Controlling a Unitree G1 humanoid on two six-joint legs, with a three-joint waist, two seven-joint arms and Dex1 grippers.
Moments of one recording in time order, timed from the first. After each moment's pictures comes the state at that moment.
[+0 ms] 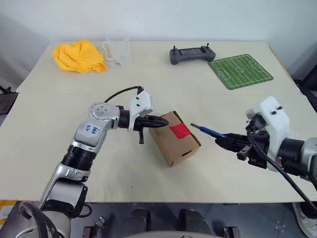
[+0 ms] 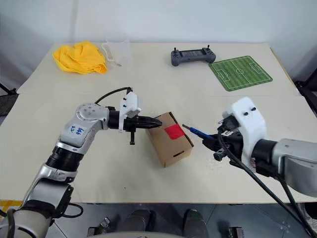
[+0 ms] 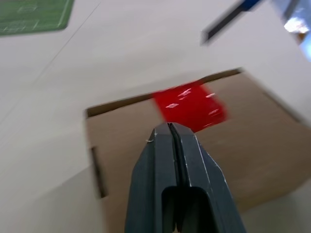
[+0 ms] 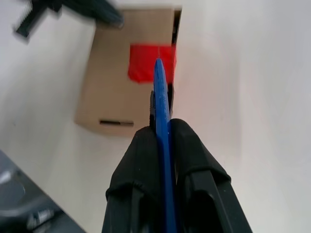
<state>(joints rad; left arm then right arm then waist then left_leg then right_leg) -0.80 0.48 -0.22 0.16 -0.22 0.38 -1.04 0.16 -1.72 -0.44 -0.73 1.96 0.64 -0.13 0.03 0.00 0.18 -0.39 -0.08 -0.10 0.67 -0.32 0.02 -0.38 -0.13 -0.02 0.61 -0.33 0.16</state>
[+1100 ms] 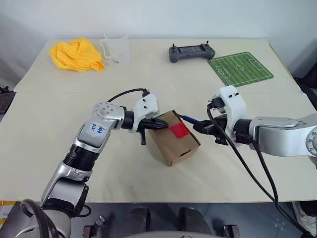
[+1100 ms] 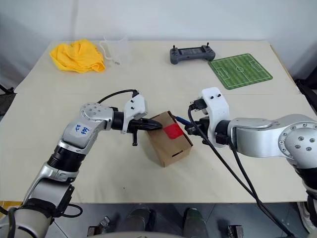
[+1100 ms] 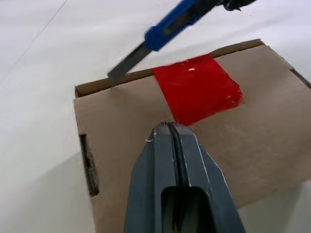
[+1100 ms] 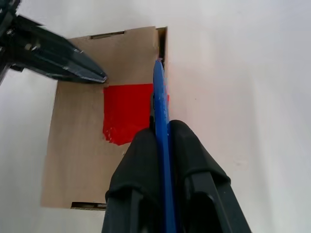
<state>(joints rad) -0.79 0.48 -0.26 0.05 -0.15 0.52 -1.04 -0.74 -1.09 0.23 -0.43 1.96 1.01 -0.60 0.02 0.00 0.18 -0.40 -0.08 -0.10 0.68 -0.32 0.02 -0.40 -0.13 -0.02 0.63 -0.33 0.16</state>
